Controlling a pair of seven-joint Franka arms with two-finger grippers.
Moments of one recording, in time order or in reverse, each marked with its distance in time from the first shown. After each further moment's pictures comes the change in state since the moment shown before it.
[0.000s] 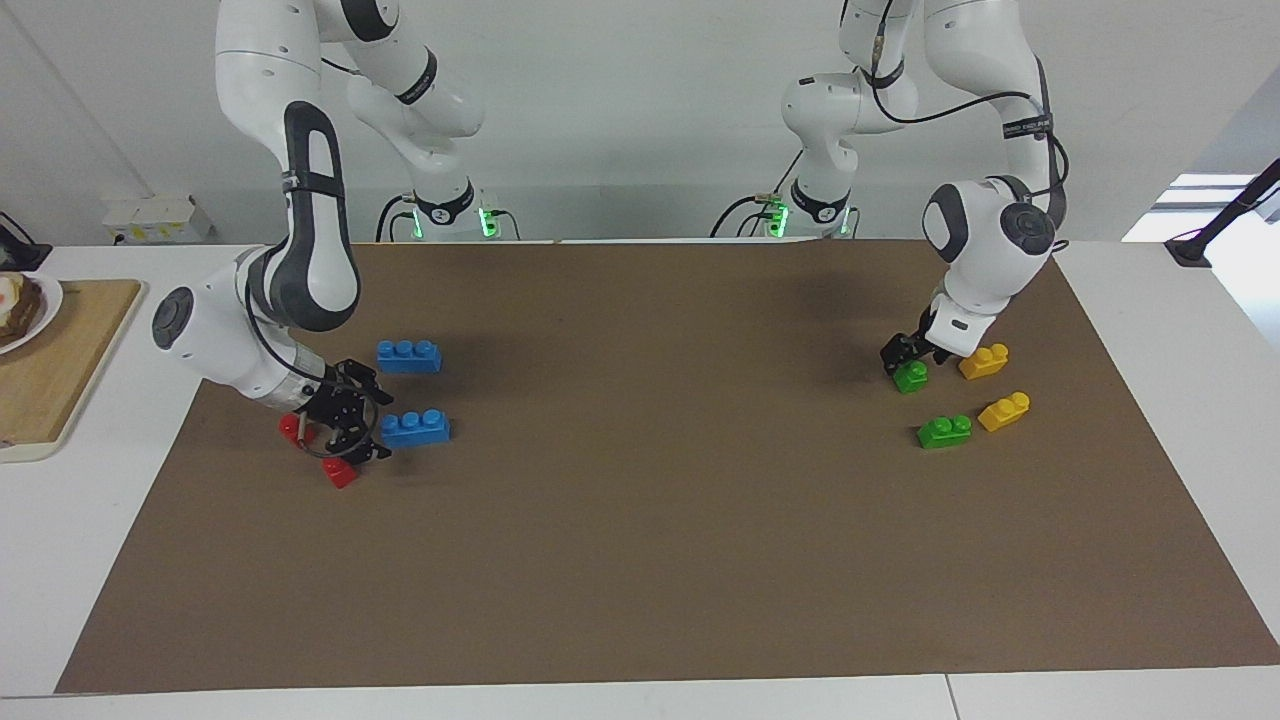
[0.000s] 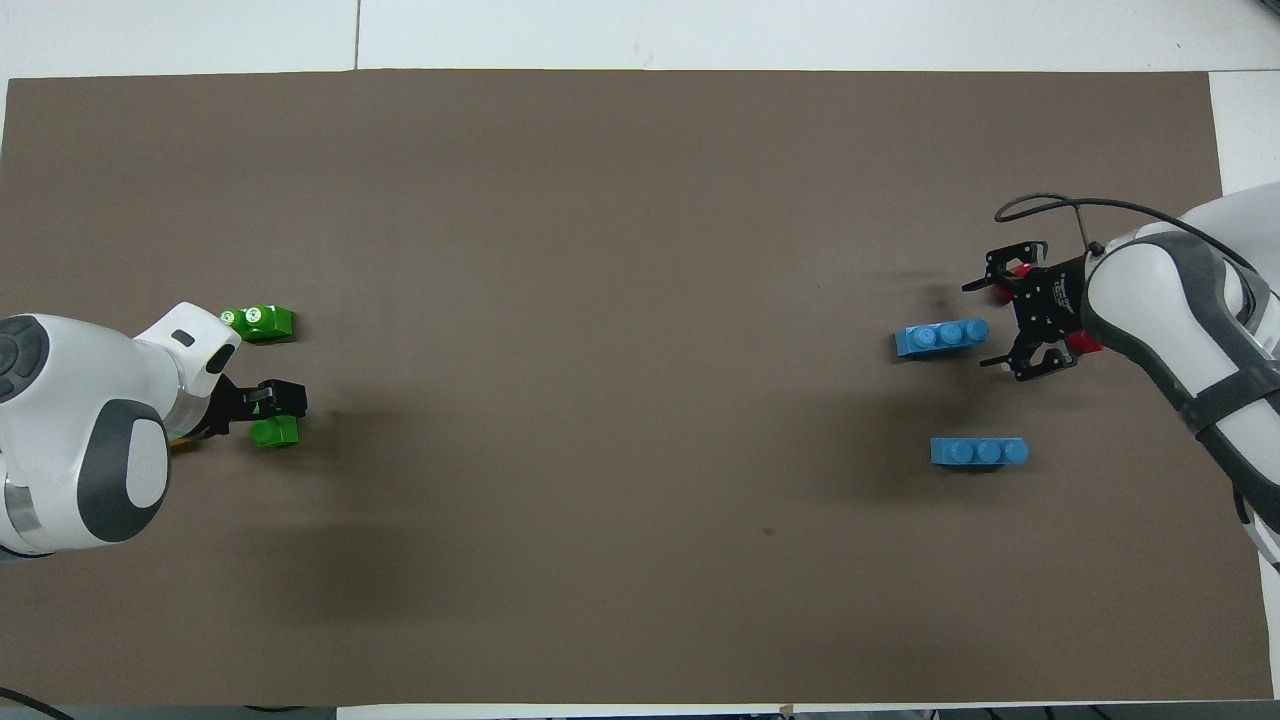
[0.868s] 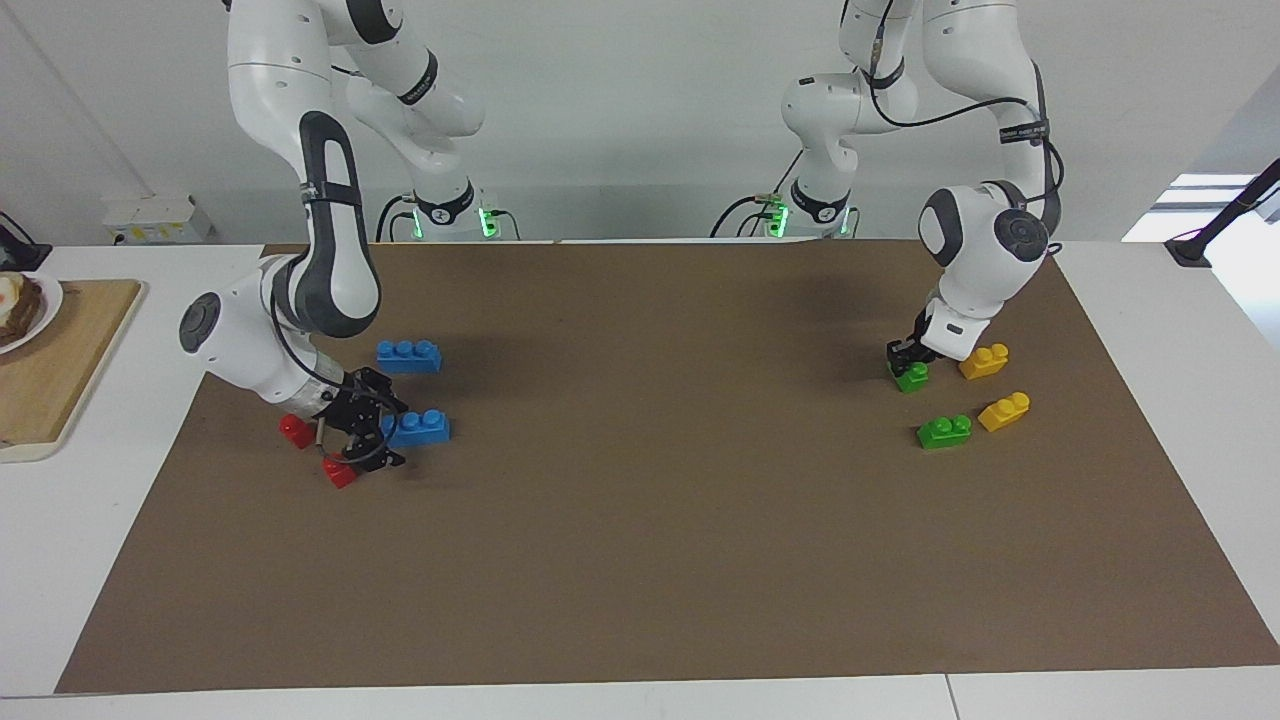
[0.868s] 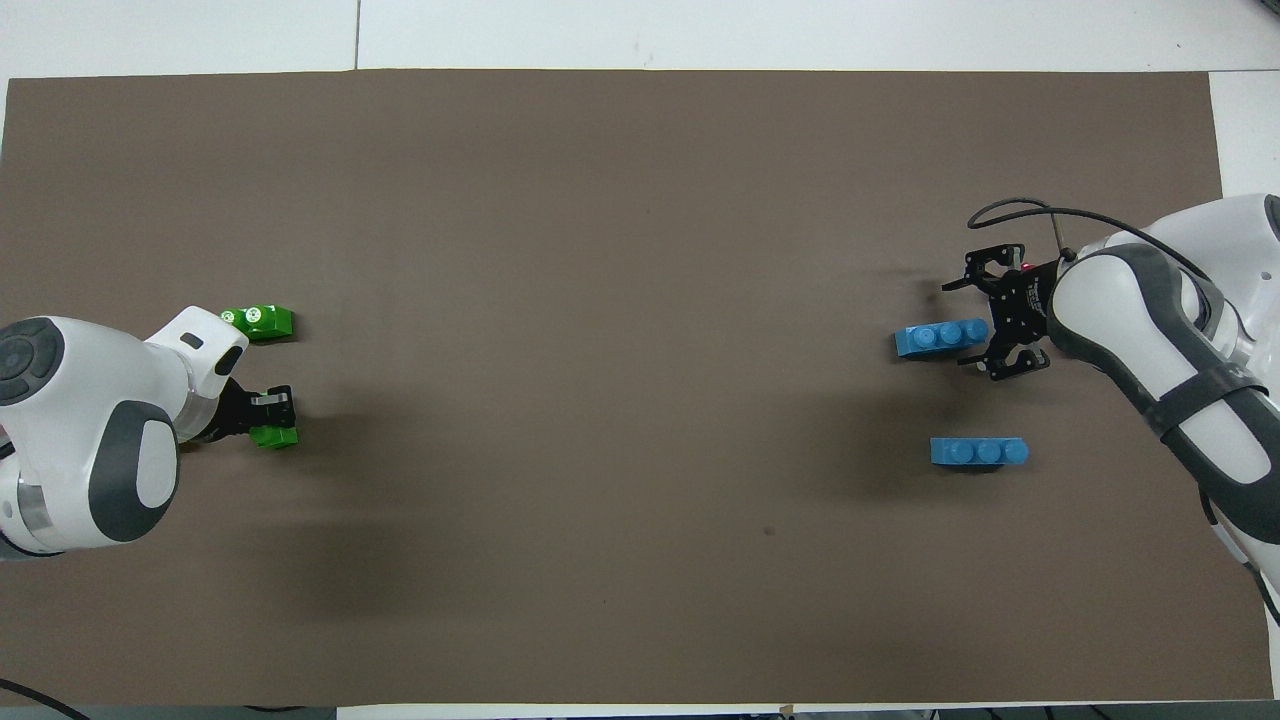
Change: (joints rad) left arm -0.001 0.007 -0.004 0.000 -0.001 -0.013 -0.030; right arm 0.034 0.011 0.000 -0.039 0.027 0.084 -0.001
